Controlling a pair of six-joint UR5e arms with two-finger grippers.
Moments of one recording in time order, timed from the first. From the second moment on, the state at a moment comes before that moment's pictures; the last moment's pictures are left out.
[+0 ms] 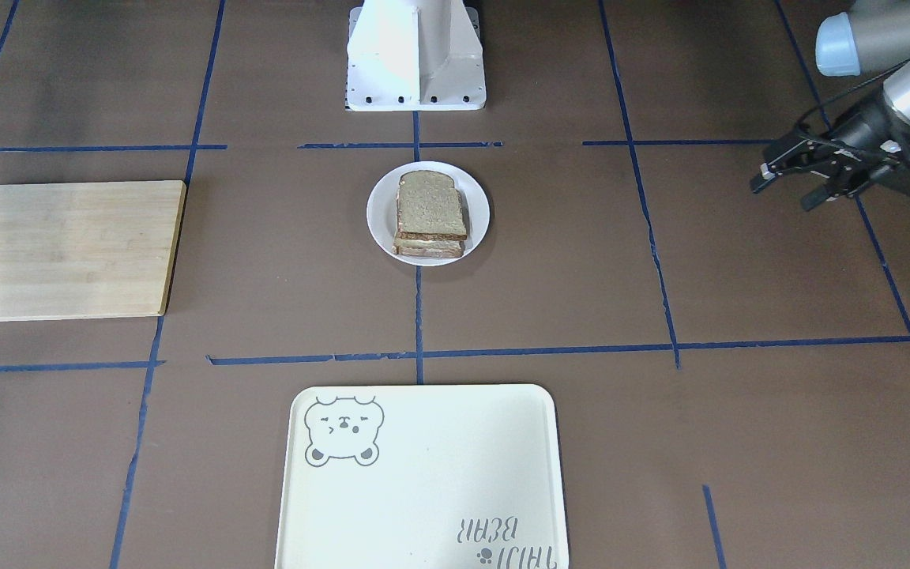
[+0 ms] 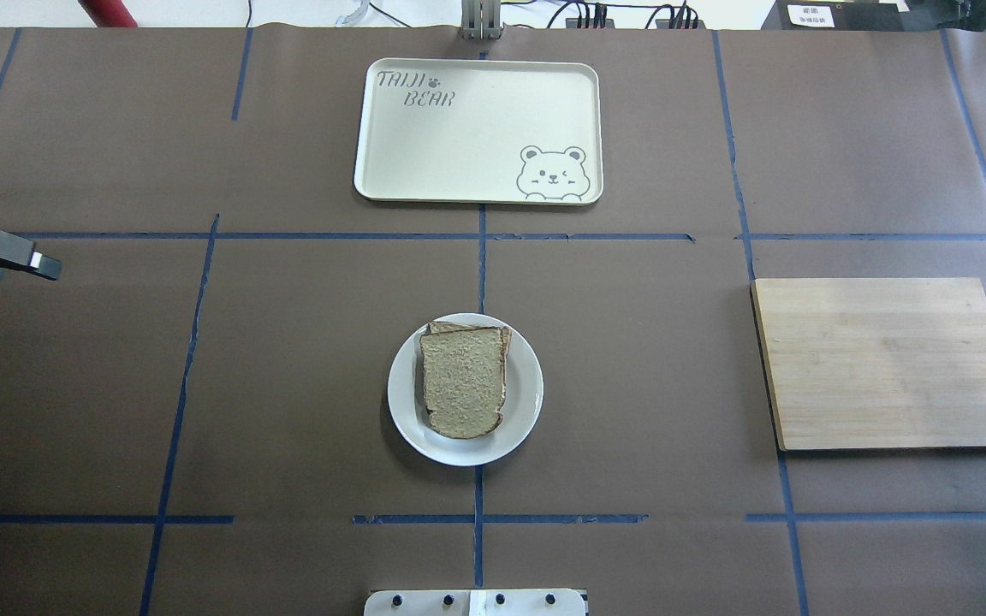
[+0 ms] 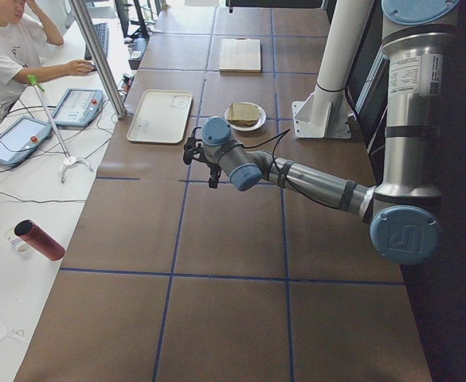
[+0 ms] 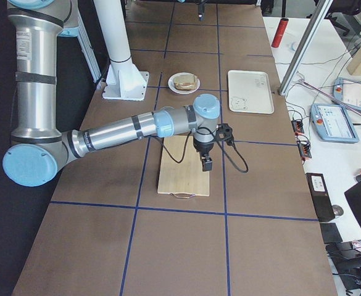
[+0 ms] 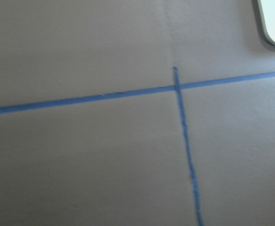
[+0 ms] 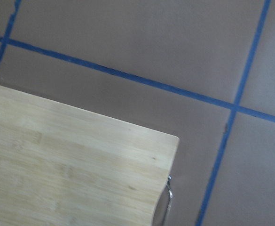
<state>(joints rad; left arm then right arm) -1.06 -1.56 -1.87 -2.20 -2.44 -0.90 1.42 -1.69 1.93 -1.62 2.30 -0.05</state>
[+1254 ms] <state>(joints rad) -0.41 -1.86 -1.54 -2.93 -1.64 -1.83 1.52 -1.83 1.93 -1.62 2.31 -0.19</state>
